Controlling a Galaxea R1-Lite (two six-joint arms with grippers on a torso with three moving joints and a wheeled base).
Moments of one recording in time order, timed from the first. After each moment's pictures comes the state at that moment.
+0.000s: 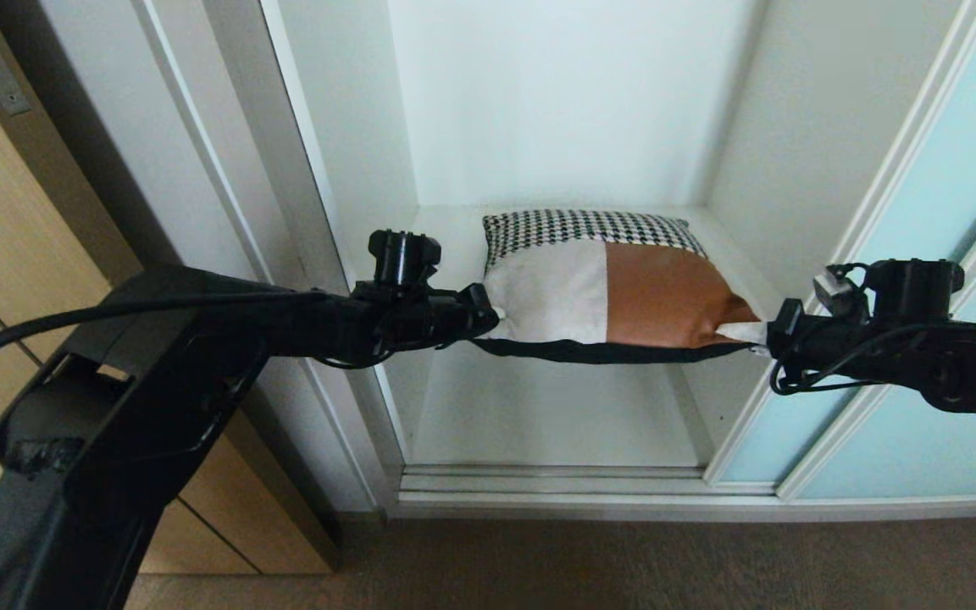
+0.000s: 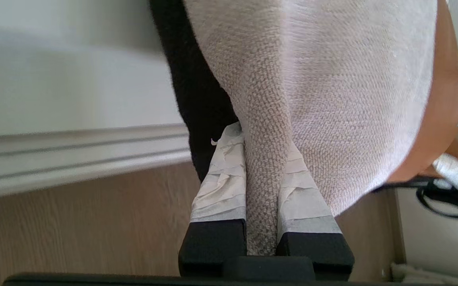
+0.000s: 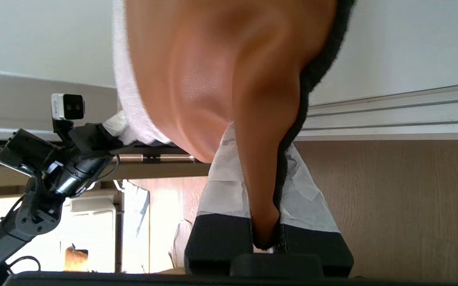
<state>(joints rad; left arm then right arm) -0.38 2.38 -1.80 -0.25 -0.36 -0.63 -0.11 2.06 -1.15 -0.59 0.77 0.78</state>
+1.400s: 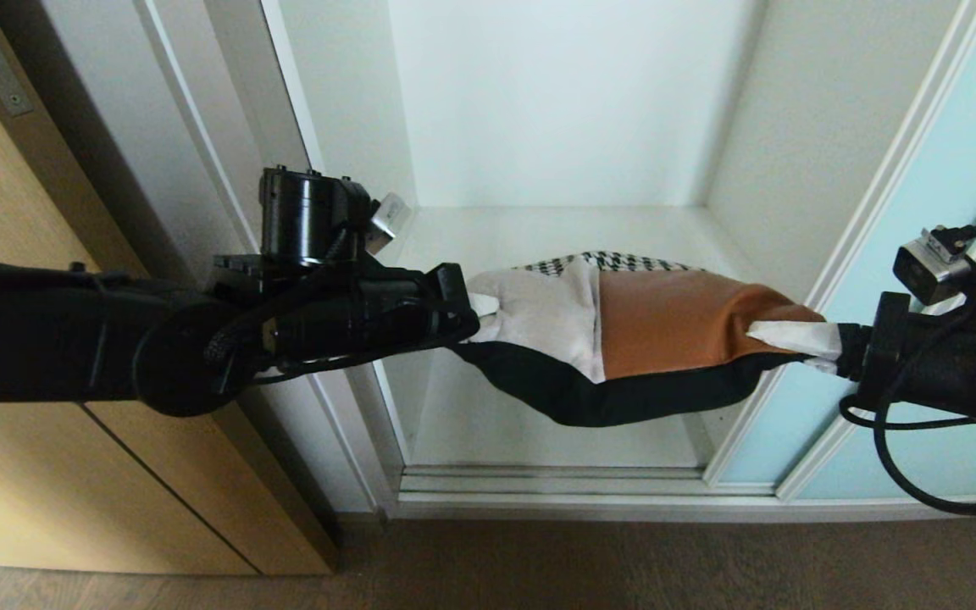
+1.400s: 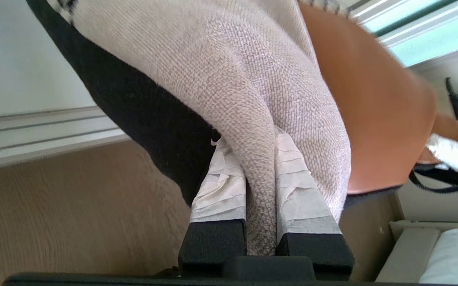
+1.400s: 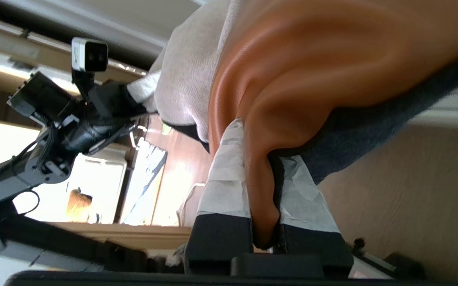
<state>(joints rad) -0.50 1.80 -1.21 -0.33 -0.32 -0.57 0.06 1.47 -0.73 -0.58 0.77 0.78</state>
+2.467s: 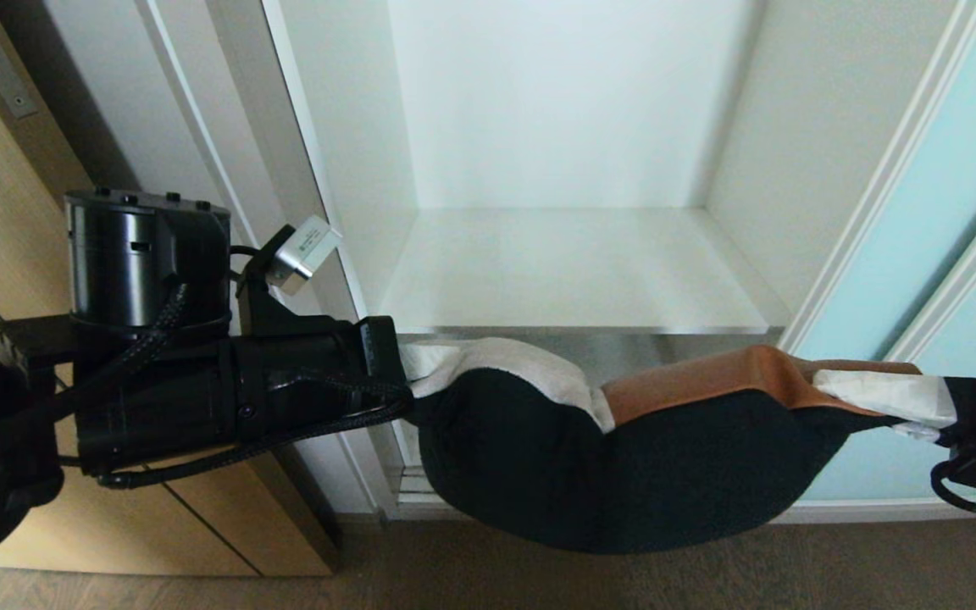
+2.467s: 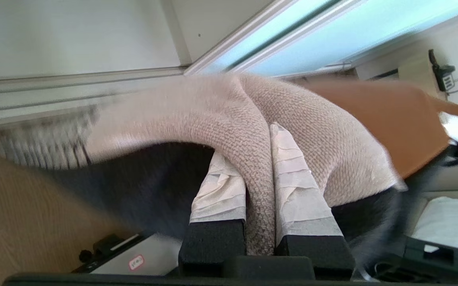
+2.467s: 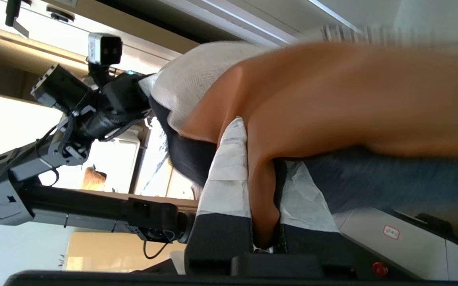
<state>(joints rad) -0.55 1.49 -0.89 -0.33 -0.32 -0.57 0.12 1.16 -0.64 -0.35 0.77 0.80</state>
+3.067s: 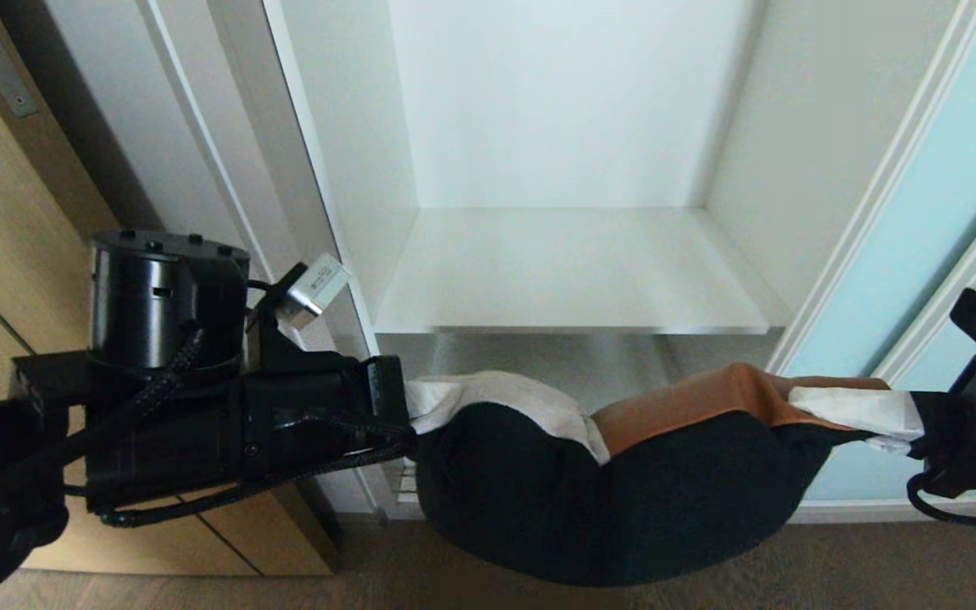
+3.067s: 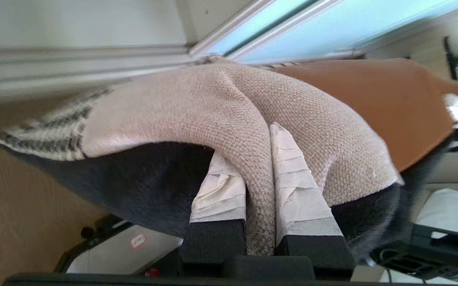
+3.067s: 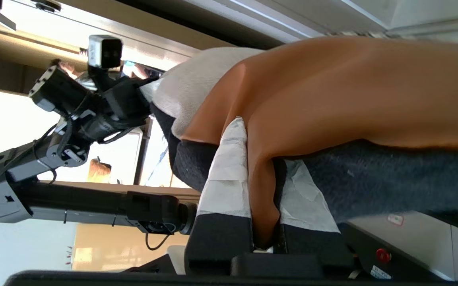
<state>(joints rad) -0.58 1.49 -0.83 -0.34 -0.30 -0.58 0.15 1.21 -0.63 -0.36 0.77 0.80</state>
